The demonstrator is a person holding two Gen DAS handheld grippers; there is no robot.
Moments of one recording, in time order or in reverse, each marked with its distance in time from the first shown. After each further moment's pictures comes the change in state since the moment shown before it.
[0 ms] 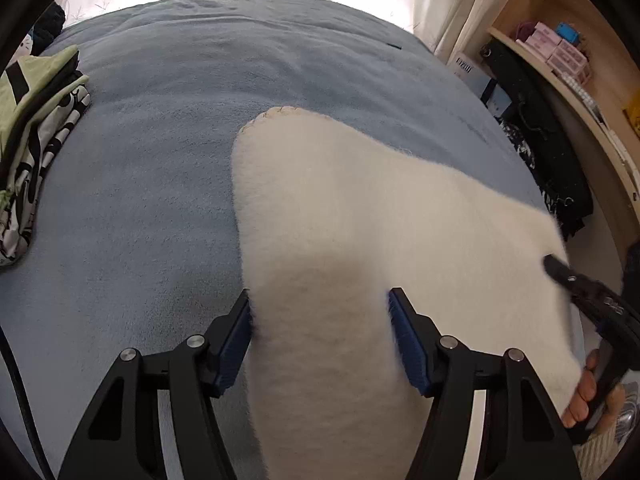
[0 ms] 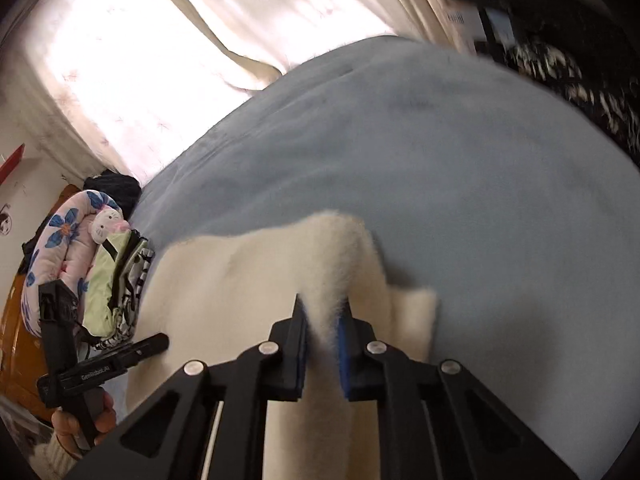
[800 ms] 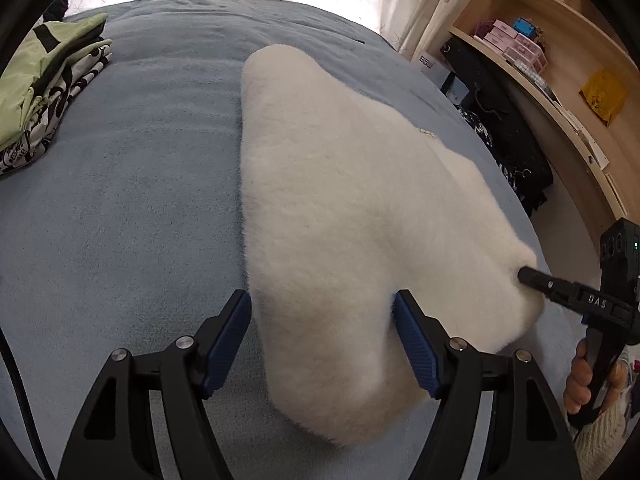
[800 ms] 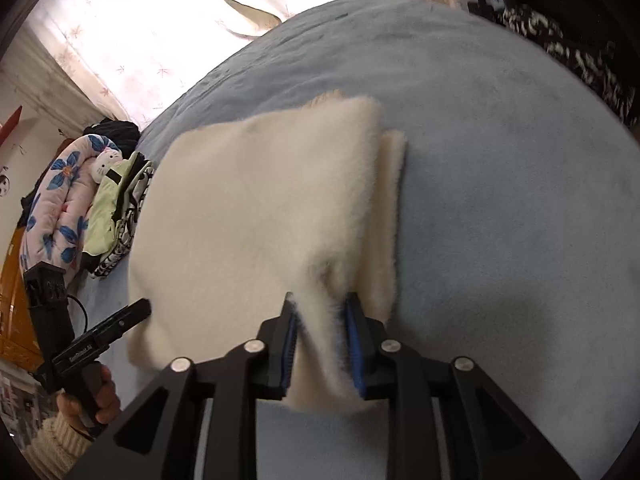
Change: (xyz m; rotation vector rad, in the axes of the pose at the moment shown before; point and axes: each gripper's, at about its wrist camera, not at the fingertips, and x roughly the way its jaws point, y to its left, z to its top) left arm -0.068 0.013 -0.109 0.049 0.001 -0.121; right arm -0.079 -0.001 -0.093 -0.066 0.098 -0.024
